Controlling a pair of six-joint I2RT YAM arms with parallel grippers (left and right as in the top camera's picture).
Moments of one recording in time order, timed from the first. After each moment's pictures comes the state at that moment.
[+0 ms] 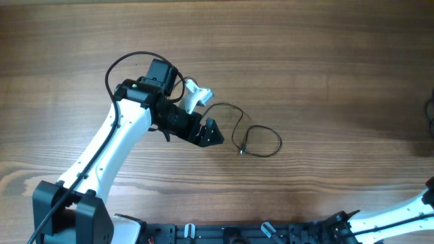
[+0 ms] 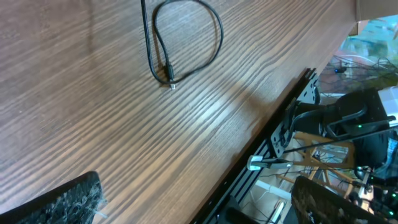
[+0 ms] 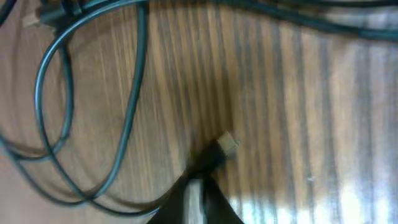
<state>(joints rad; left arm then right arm) -0.31 1.55 1.18 -1.08 0.71 0.16 -1.06 2.00 1.21 -0.35 -0.18 0.71</state>
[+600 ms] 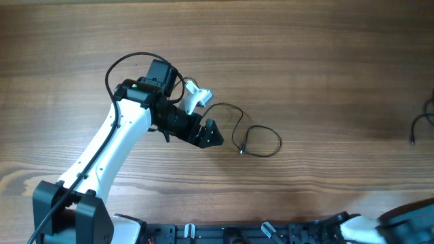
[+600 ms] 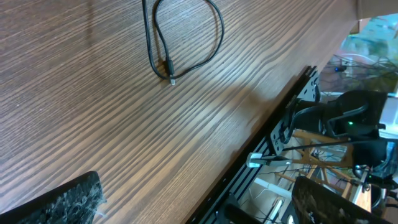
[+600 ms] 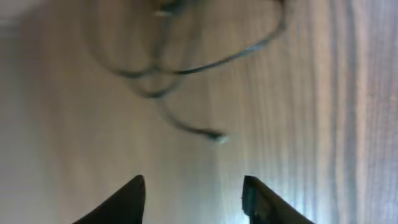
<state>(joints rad) -0.31 1.55 1.18 -1.10 0.71 0.16 -1.14 1.51 1.21 -0.78 -0.30 0.68</state>
